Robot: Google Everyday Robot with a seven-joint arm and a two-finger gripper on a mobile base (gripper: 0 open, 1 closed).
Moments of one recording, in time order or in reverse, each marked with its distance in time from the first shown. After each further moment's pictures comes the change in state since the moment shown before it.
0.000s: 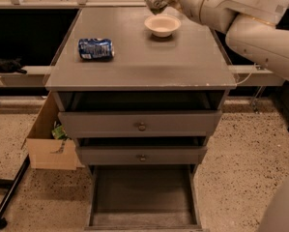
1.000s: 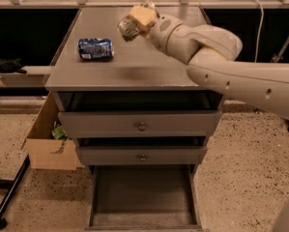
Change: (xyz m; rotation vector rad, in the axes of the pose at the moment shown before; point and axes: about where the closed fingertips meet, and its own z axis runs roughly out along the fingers) arm -0.099 0.005 0.030 0.034 -0.028 0.206
